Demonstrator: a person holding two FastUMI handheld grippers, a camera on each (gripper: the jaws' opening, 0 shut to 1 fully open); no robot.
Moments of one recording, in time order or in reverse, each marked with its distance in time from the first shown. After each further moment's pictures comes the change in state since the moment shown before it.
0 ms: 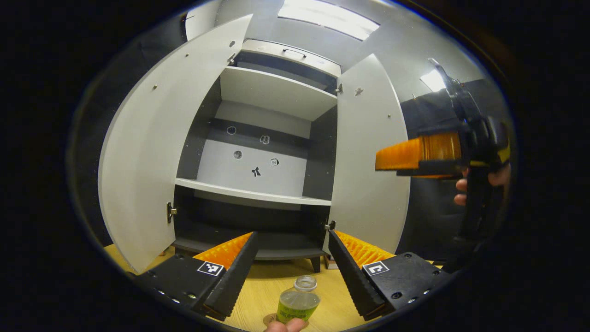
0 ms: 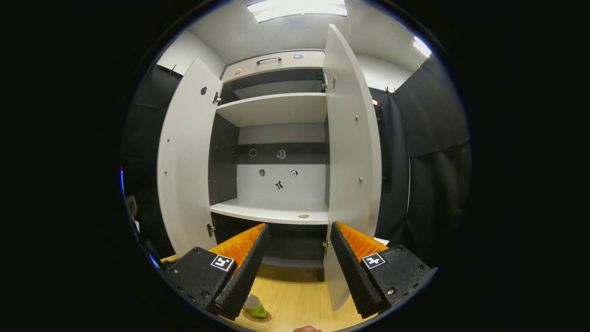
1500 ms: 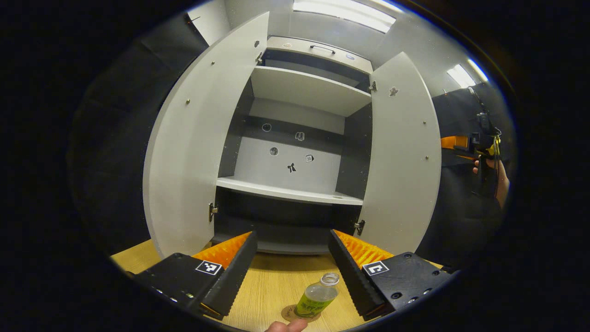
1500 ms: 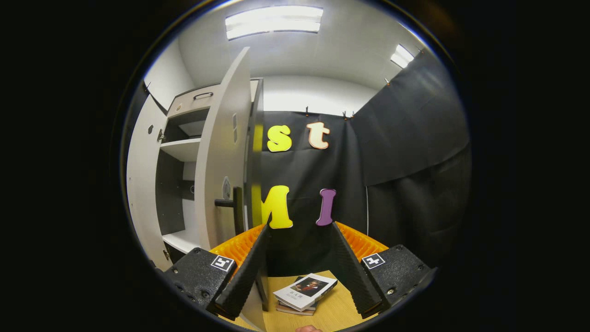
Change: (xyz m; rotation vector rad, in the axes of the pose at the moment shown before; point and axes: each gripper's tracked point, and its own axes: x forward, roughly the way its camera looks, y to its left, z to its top) left arm -0.031 0.044 0.014 0.004 0.091 0.227; right arm 0.019 -0.195 0.129 -0.001 -0.183 -0.243
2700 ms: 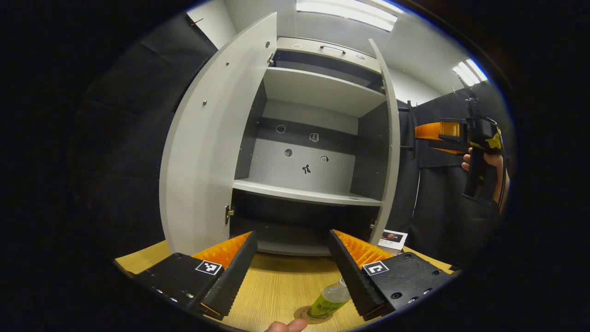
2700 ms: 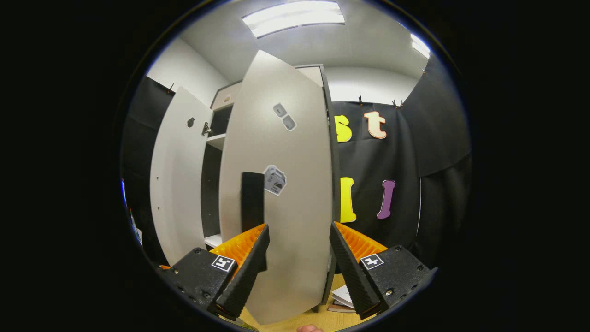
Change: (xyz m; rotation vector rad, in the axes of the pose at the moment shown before) left arm 0.000 0.032 0.002 0.012 -0.009 0.090; right arm 0.012 0.158 -0.029 0.024 0.054 0.332
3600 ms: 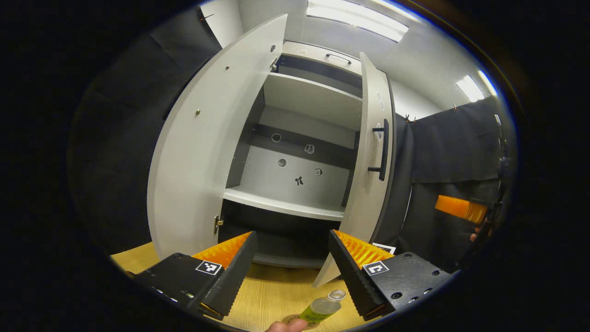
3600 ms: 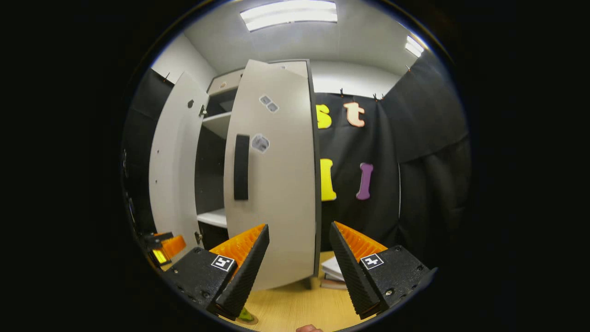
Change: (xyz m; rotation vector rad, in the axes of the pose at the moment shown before) left arm 0.017 -0.010 0.034 -0.079 -0.049 -0.068; right arm -0.100 0.000 -0.096 0.020 0.075 -0.152
